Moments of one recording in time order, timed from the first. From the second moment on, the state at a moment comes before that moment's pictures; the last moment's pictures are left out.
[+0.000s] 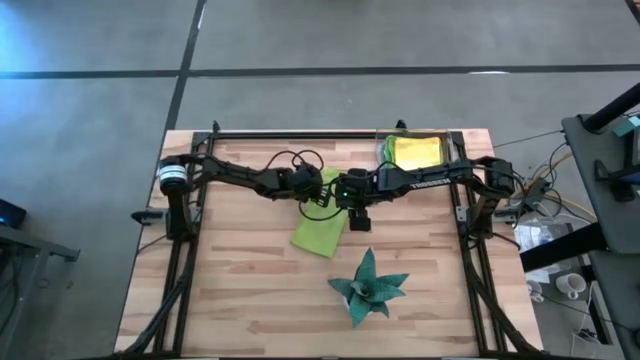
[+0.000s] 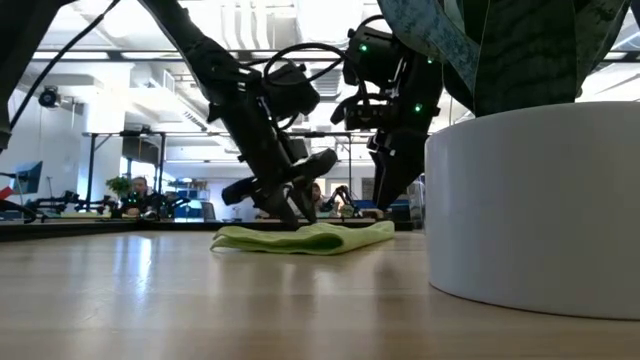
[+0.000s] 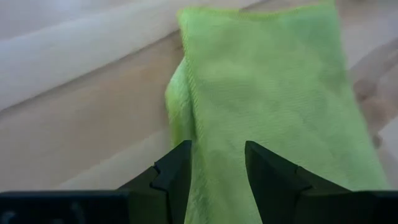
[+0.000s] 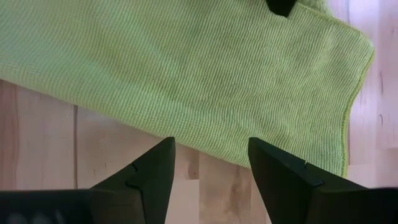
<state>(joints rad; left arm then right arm) 0.24 1.85 1.05 -0.09 -0.26 -0.78 -0.13 1.80 1.17 -0.56 0.13 -0.22</state>
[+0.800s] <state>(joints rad) 0.24 1.87 1.05 -0.06 -0.24 -0.80 -0.13 1.80 1.17 -0.55 0.13 -0.23</state>
